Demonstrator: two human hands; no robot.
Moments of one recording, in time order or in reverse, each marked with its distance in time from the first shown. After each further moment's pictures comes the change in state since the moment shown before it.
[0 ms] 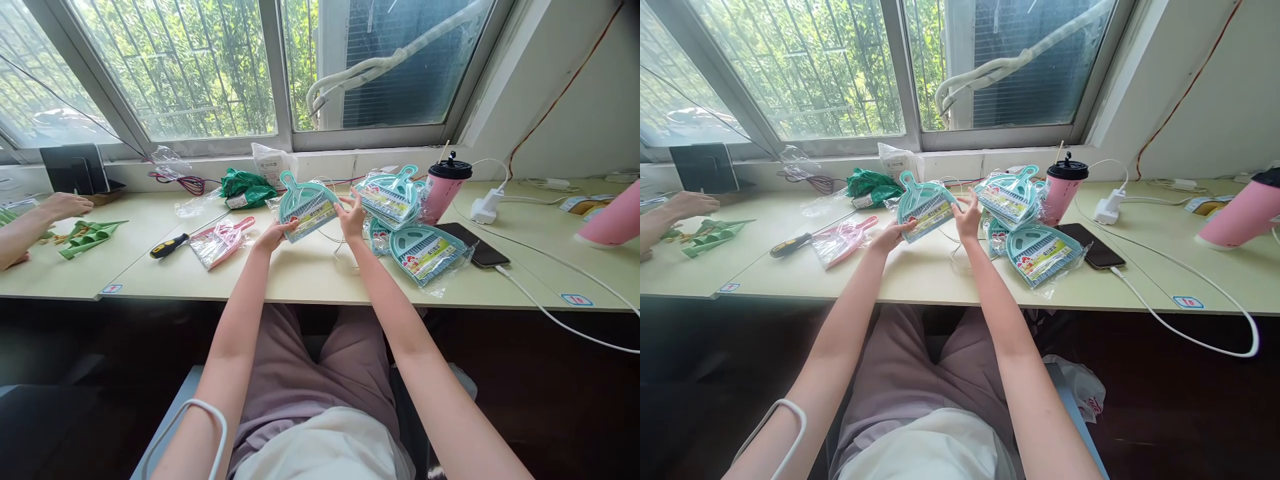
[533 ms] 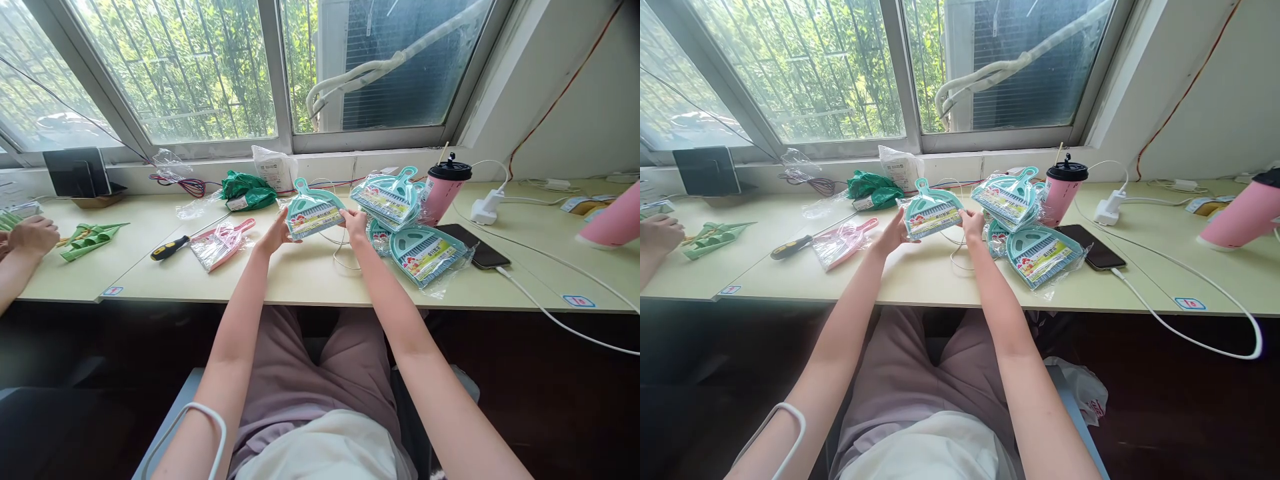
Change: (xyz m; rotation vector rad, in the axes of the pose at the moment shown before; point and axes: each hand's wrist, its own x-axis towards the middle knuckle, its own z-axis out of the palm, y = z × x) left_hand -0.002 0.005 -0.001 0.156 -0.218 0.016; right_hand 0.002 -0.002 -0.003 0.188 0.088 0.431
